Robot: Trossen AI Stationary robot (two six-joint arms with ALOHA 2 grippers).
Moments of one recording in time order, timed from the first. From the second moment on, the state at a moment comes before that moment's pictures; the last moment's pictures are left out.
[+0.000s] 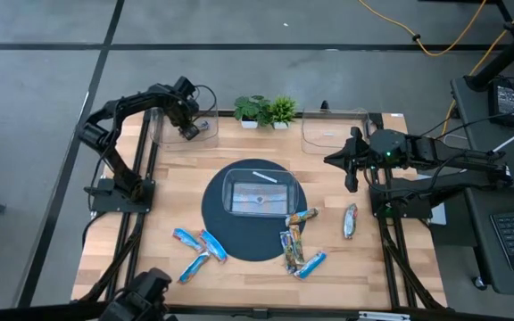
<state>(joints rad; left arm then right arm) 1.08 1.65 1.06 -0.82 0.03 0.34 -0.07 0.79 0.91 -0.65 0.11 0.07</state>
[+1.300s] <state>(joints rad) 0.70 0.98 1.11 -0.94 0.32 0.18 -0.06 0.79 0.91 -0.65 -0.13 -0.06</state>
